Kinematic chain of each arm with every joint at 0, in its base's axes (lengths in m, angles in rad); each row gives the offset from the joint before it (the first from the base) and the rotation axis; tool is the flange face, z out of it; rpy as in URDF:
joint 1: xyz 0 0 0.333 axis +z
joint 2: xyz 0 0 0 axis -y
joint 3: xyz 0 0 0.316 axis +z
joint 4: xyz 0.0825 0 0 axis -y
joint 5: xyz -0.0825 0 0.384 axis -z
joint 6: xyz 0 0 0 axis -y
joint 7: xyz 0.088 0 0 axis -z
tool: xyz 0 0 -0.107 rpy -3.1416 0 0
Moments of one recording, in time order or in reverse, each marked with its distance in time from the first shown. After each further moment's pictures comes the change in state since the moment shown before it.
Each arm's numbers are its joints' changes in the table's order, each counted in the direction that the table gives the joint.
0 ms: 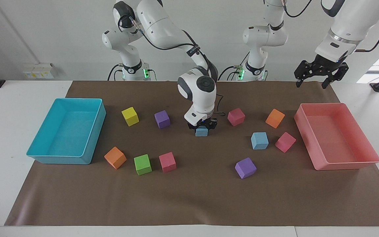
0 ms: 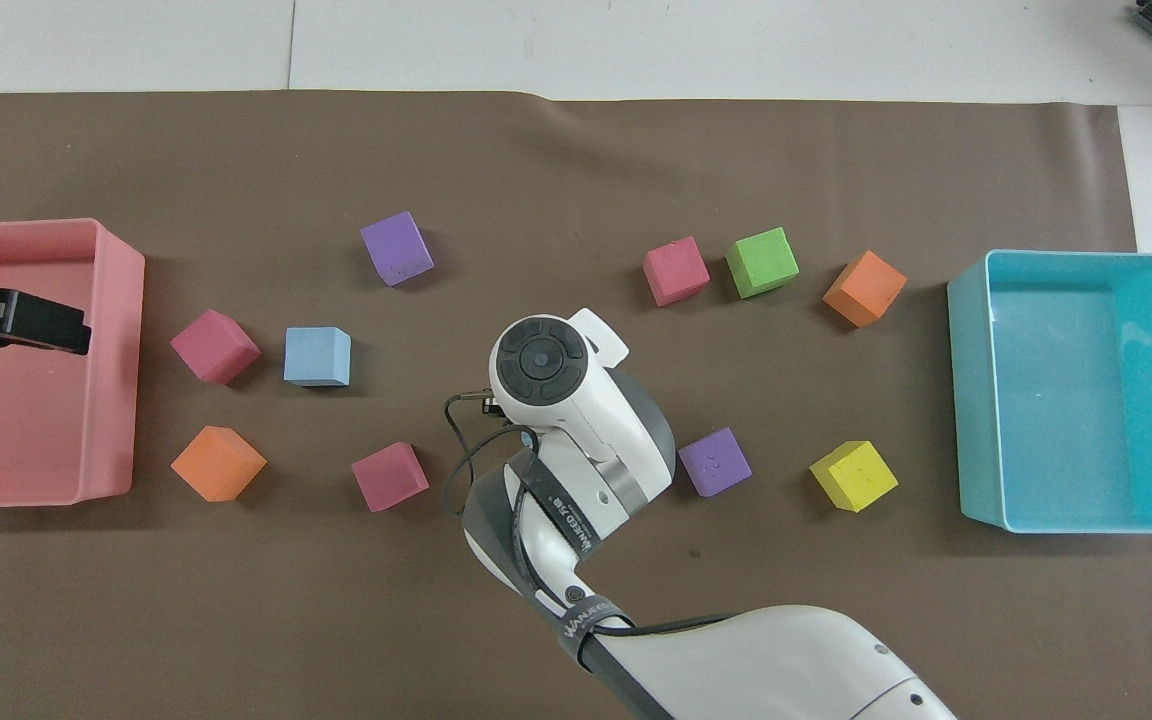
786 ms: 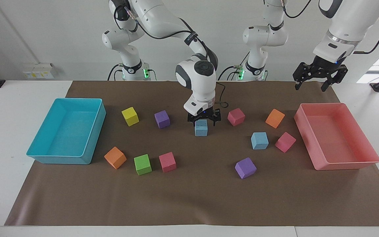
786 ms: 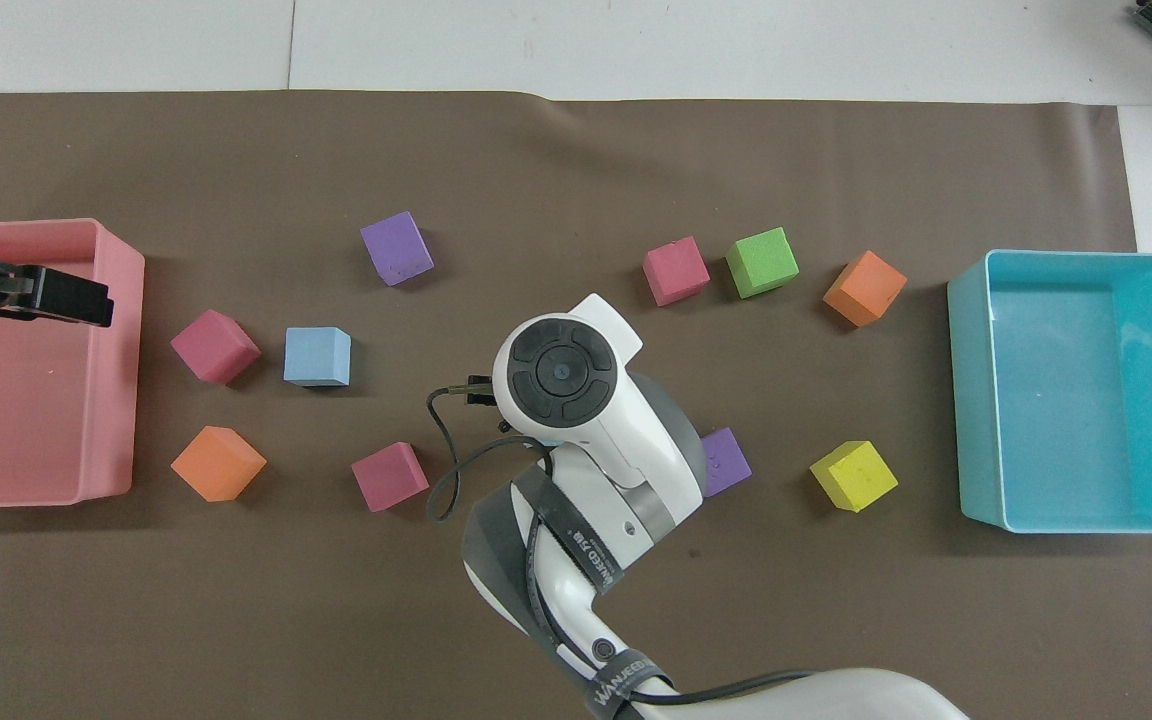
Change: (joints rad) left arm -0.004 -0.036 -0.009 -0.001 0.000 0.072 0.000; right arm 0.005 0.146 -0.008 -0.008 -0.001 -0.004 0.015
